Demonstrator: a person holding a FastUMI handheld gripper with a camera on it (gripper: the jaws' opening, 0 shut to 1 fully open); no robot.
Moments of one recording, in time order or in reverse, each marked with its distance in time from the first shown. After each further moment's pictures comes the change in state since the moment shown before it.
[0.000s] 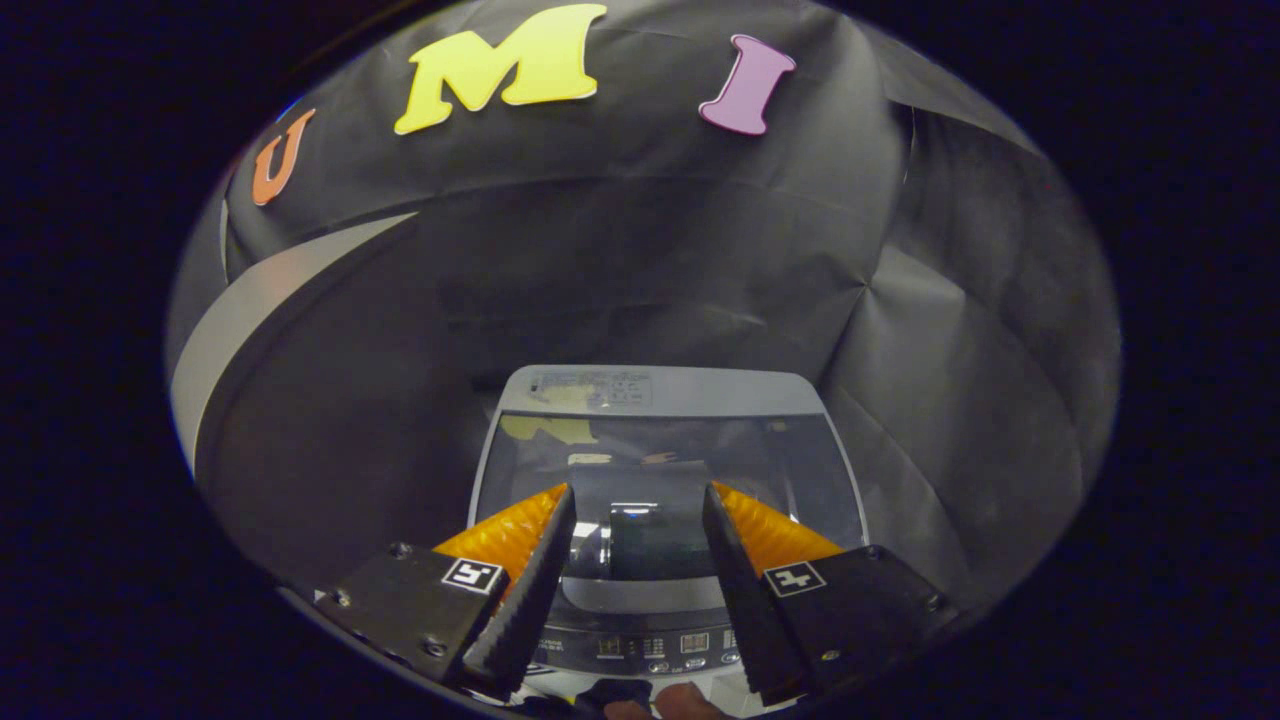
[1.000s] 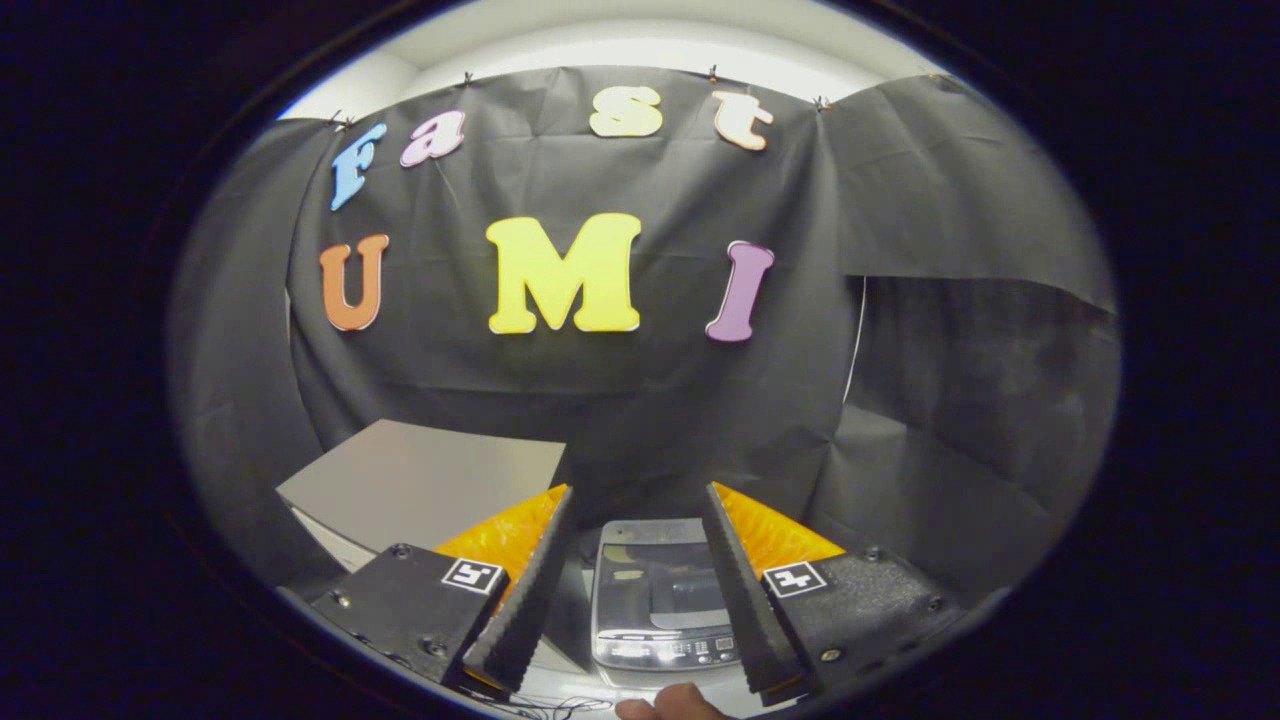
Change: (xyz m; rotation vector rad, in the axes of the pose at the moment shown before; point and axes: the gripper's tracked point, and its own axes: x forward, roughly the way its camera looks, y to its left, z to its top) arm -0.283 0.046 0.083 0.048 -0.517 0.049
